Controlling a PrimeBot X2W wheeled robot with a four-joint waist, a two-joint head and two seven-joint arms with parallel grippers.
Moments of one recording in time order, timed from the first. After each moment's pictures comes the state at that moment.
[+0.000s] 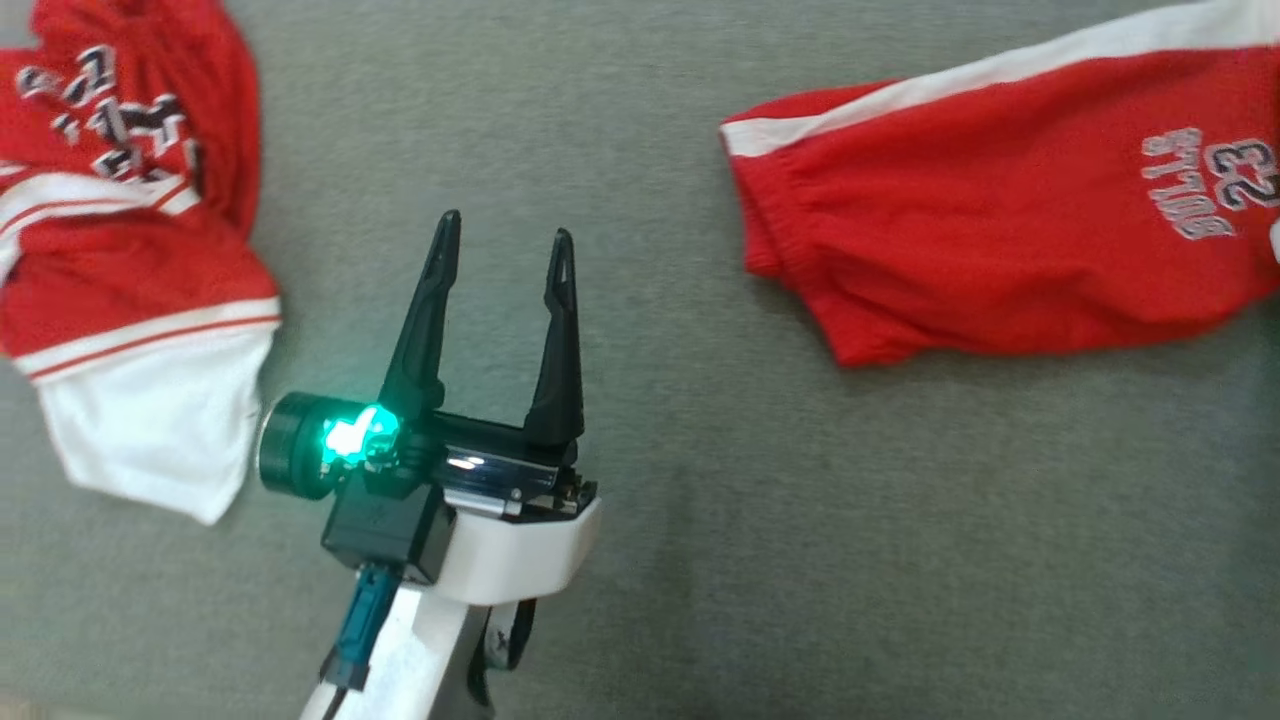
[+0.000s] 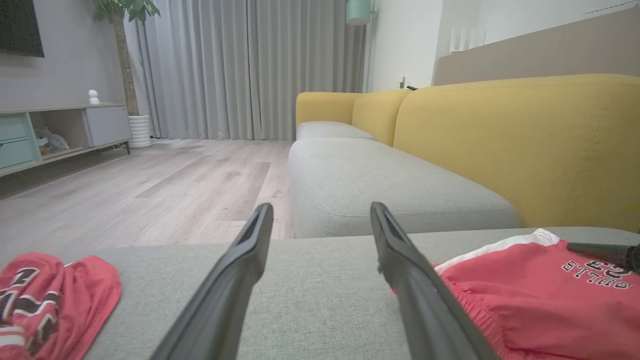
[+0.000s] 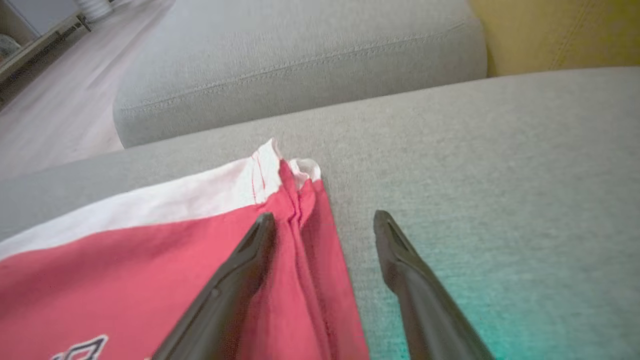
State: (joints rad) left arm -0.26 0.06 -0.45 -0.09 -0.15 0.22 -0.26; right arm -0.84 -0.53 0.30 0.93 0.72 0.13 -0.01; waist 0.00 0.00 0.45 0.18
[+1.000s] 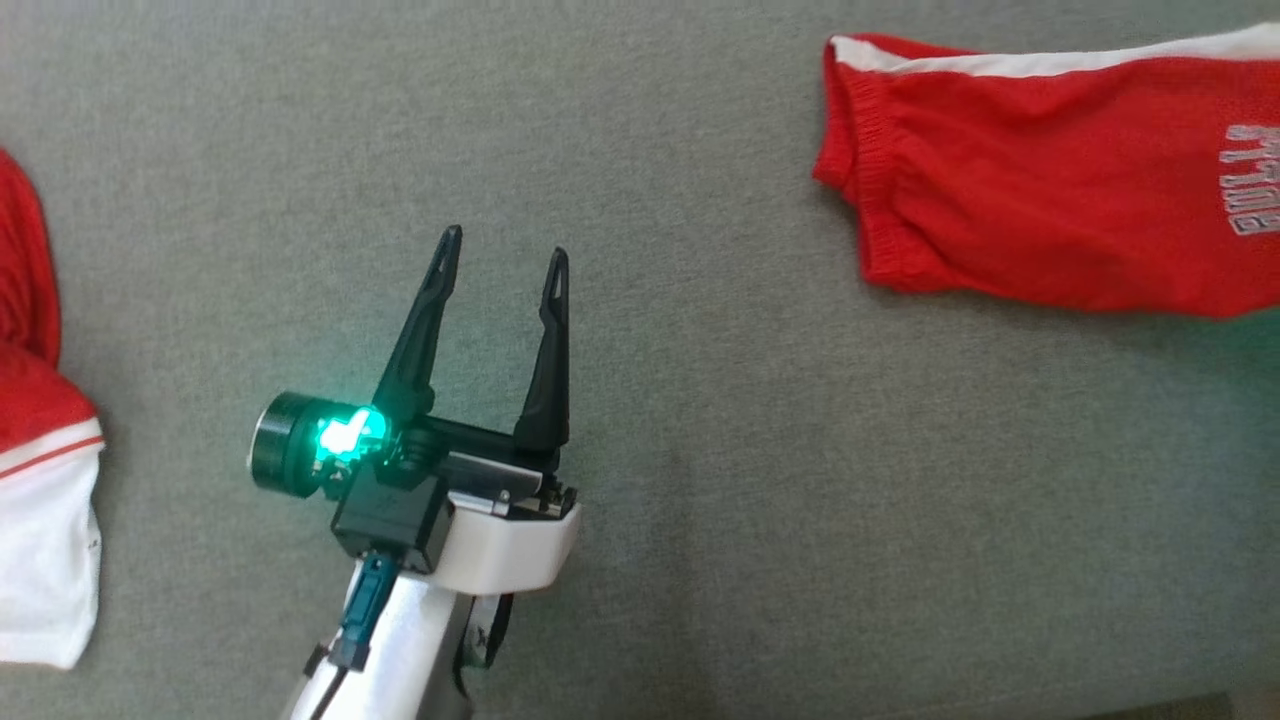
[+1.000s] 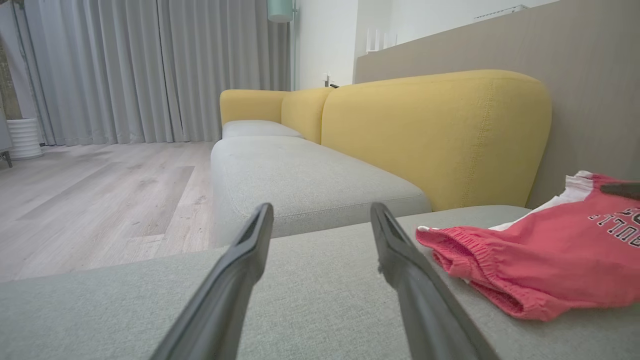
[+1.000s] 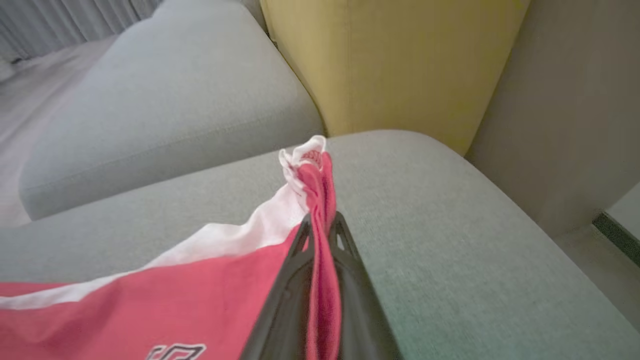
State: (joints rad) left arm -0.26 0.06 -0.41 -0.02 -0.09 0.15 -0.26; right arm -0.81 -0.61 0.29 0.88 0.78 0.13 -0.01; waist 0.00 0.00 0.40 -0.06
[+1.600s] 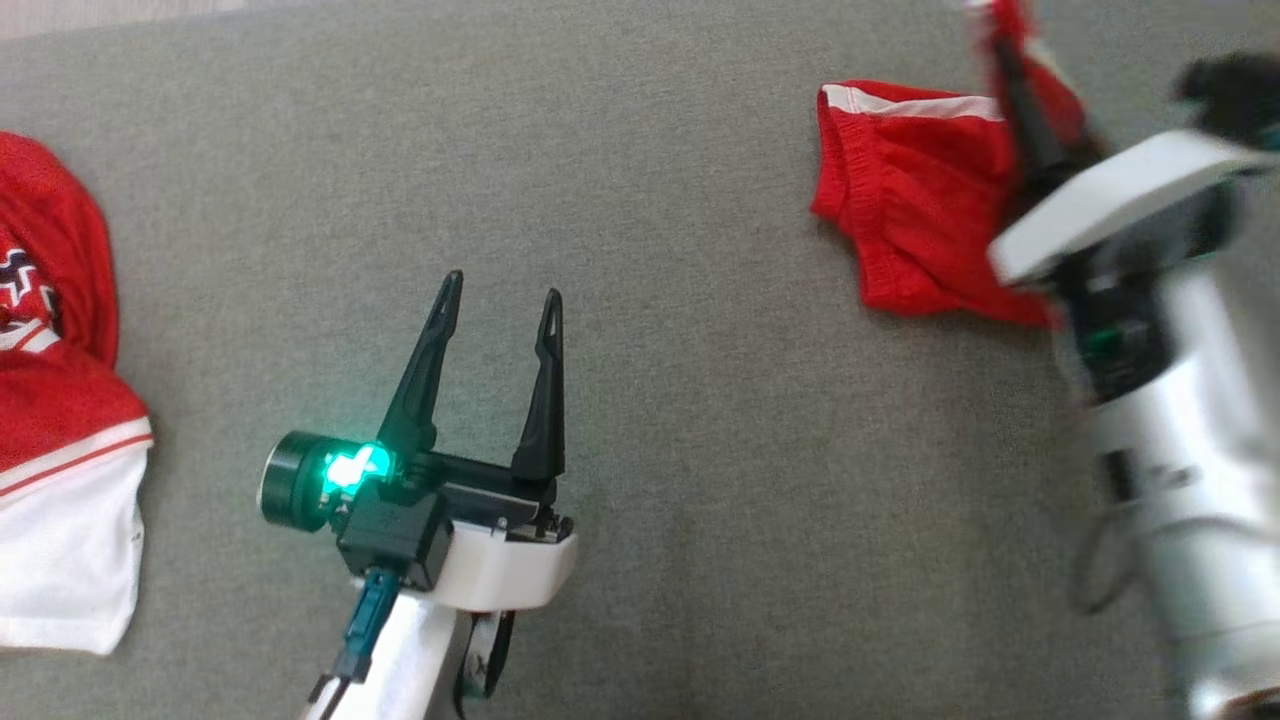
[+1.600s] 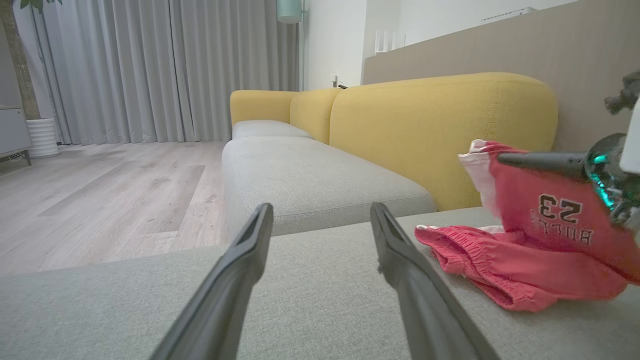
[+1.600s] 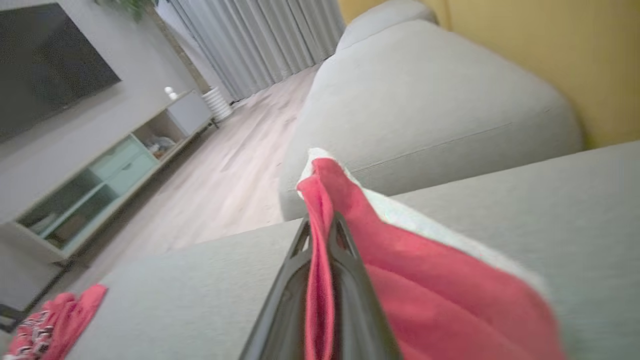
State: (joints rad) left arm -0.21 0.06 -0.40 0.02 -0.11 0.14 -0.26; right arm -0.68 -0.26 0.26 0.44 0.72 0.13 0.13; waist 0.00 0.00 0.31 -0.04
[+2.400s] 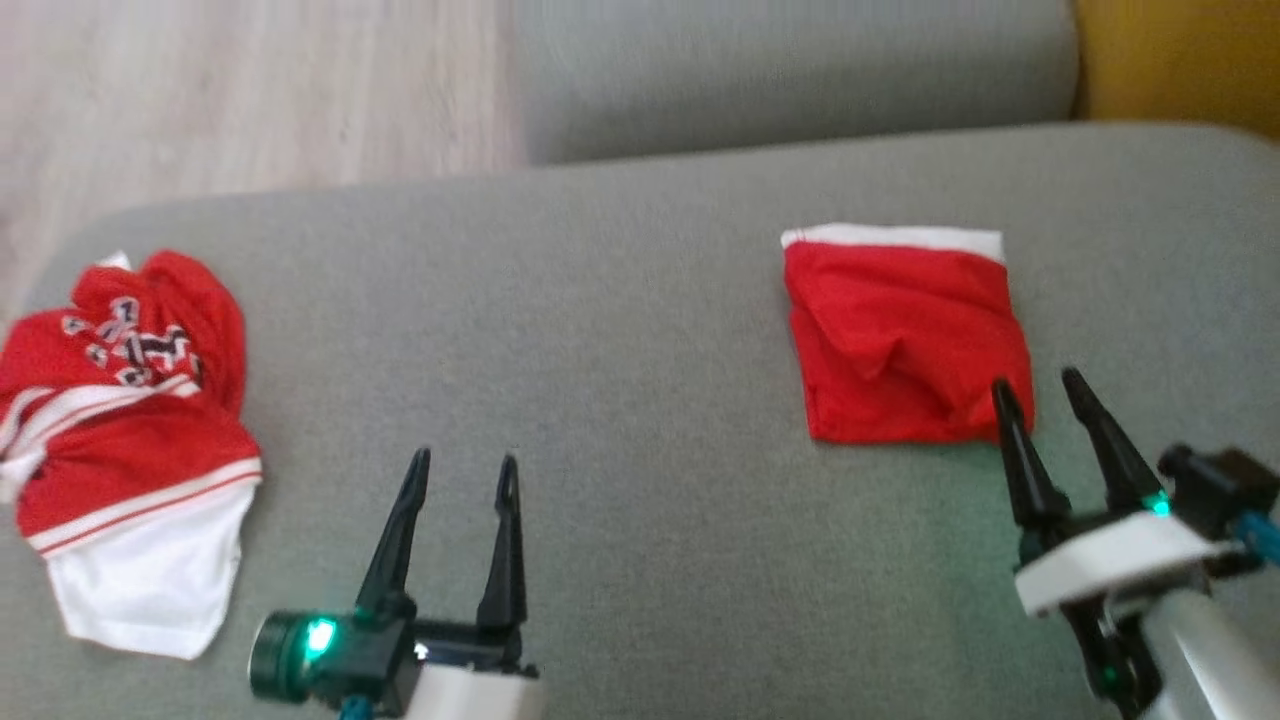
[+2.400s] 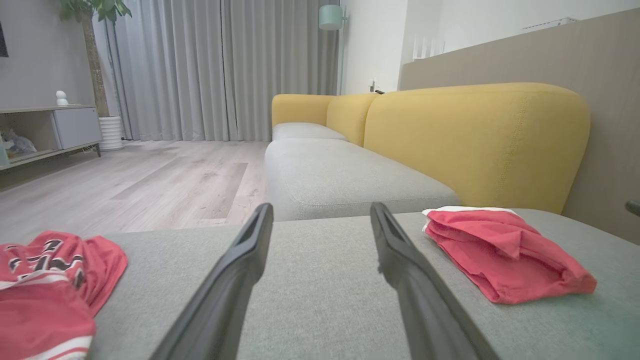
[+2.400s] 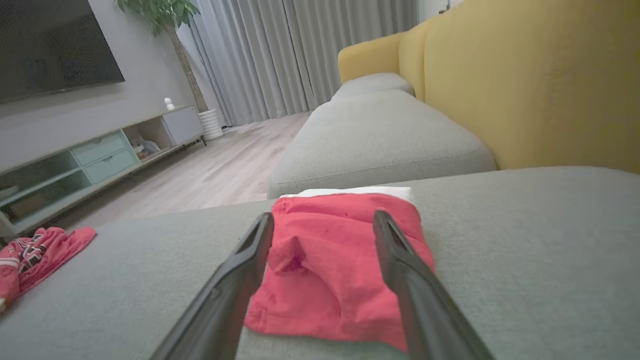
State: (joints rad) left arm 0.03 0.05 -0.35 0.06 -0.15 0.14 -0.26; right arm -0.16 -0.29 0.26 0.37 0.52 0.13 -0.25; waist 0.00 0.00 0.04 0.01
